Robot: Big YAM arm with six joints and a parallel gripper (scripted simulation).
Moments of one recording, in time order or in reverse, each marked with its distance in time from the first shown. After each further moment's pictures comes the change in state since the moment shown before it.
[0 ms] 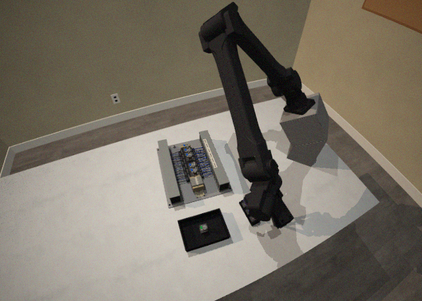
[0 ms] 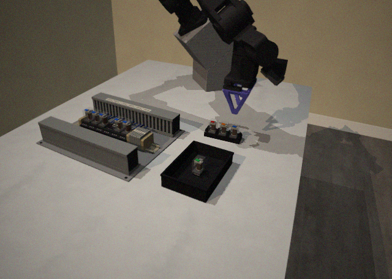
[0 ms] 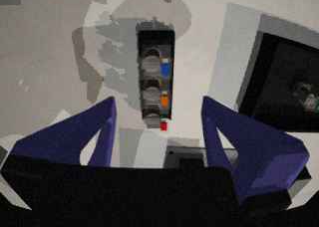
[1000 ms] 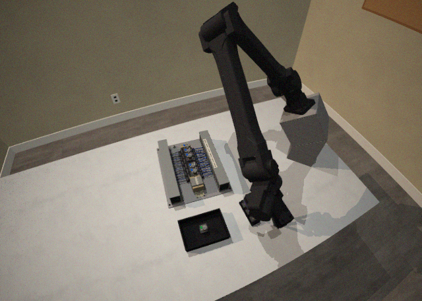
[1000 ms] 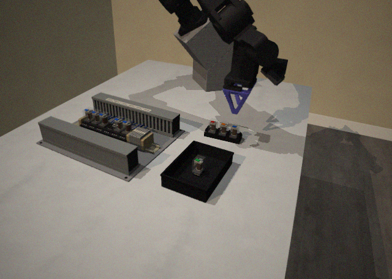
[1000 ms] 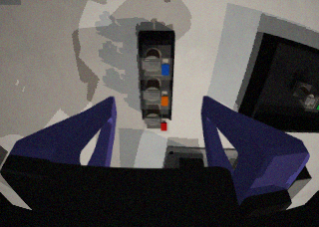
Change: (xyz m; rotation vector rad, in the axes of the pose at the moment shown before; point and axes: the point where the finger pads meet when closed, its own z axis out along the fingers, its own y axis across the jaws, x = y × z) arm 0.000 0.000 0.000 0.001 0.000 0.000
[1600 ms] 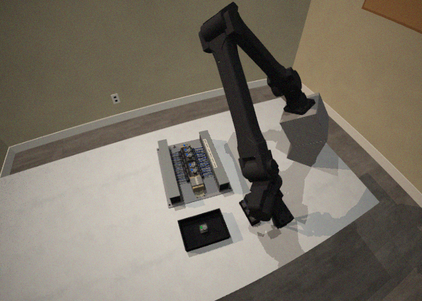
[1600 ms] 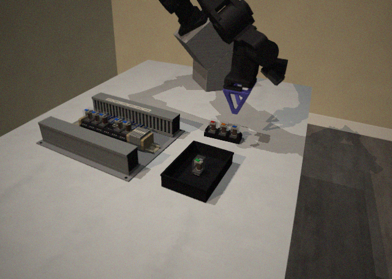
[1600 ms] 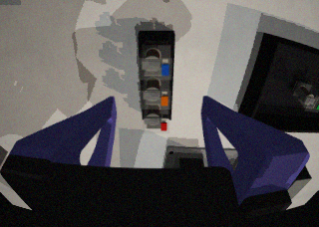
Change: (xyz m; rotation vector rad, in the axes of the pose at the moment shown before) arm 0.000 0.000 0.000 0.000 0.000 0.000
